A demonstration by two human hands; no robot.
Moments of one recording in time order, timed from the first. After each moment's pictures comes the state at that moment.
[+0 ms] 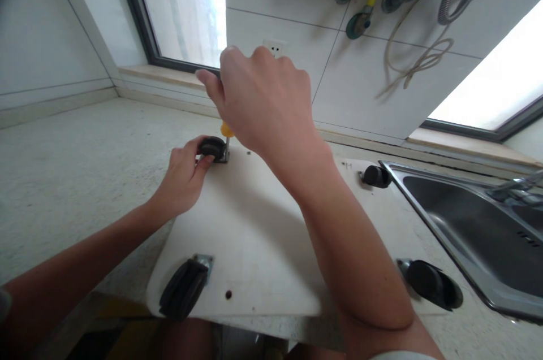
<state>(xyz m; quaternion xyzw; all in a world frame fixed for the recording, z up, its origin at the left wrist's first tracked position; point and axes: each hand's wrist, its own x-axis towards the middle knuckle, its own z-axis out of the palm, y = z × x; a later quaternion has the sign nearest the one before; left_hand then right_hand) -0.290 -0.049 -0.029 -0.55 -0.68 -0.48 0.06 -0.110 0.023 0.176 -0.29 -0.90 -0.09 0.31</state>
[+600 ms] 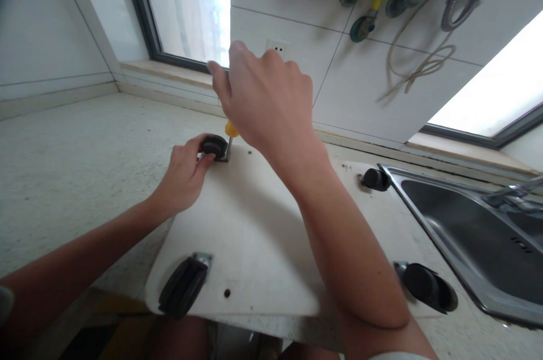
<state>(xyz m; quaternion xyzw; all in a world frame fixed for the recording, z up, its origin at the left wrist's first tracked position) -0.289 -0.050 -0.028 -0.55 -0.68 -0.48 0.06 -0.112 0.028 0.172 -0.28 -0.89 -0.04 0.35</state>
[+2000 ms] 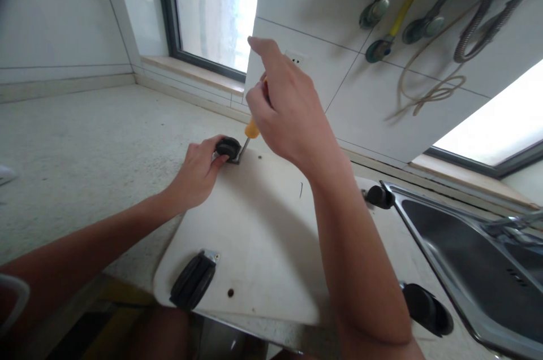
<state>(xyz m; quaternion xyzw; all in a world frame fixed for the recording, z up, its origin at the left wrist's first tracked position) -0.289 -0.047 -0.032 -0.56 -0.68 -0.47 0.09 -0.118 0.041 0.169 -0.16 -0.91 0.02 0.39</state>
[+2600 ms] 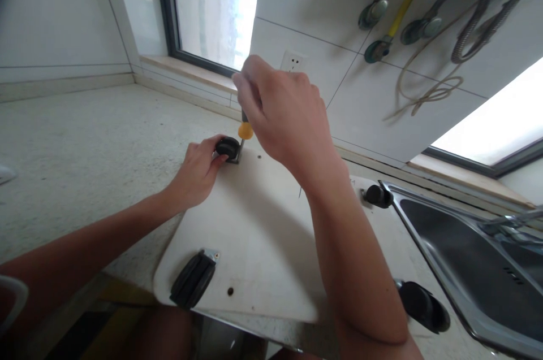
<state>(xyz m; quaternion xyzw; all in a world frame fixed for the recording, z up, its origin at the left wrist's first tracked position) -0.289 -0.046 -0.033 -0.56 -0.67 -0.47 0.09 -0.116 0.026 0.174 -0.23 -0.92 -0.04 0.33</state>
